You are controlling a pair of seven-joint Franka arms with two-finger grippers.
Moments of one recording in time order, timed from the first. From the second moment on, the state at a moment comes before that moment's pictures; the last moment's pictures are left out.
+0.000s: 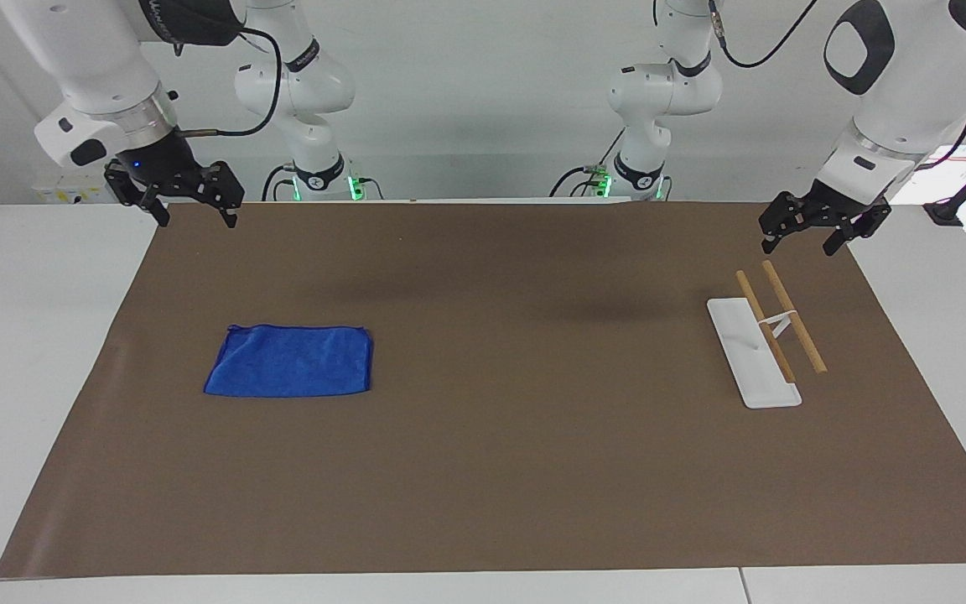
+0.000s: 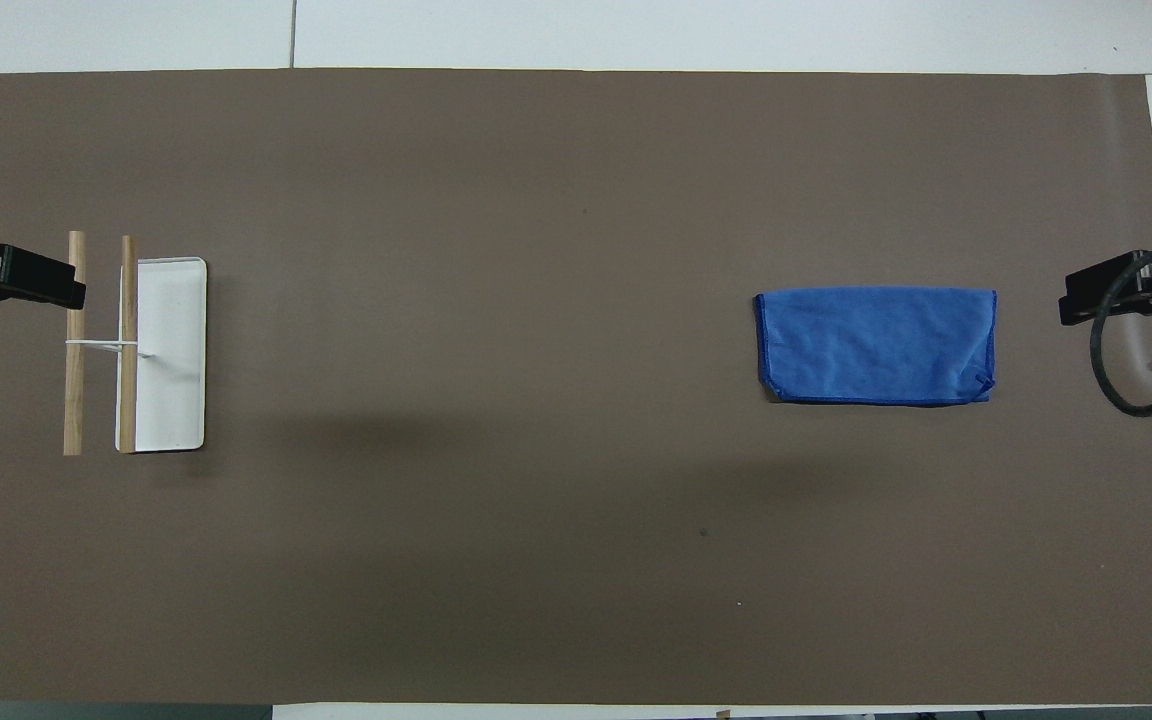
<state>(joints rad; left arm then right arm) -0.08 0.01 0.06 -1.62 -0.01 1.63 0.11 0.02 -0.02 -0.02 -1.57 -0.02 1.49 0.03</state>
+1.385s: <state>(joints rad) -0.08 0.01 0.06 -1.62 -0.01 1.63 0.11 0.00 0.07 -0.03 -2.10 -0.02 2.23 0.03</state>
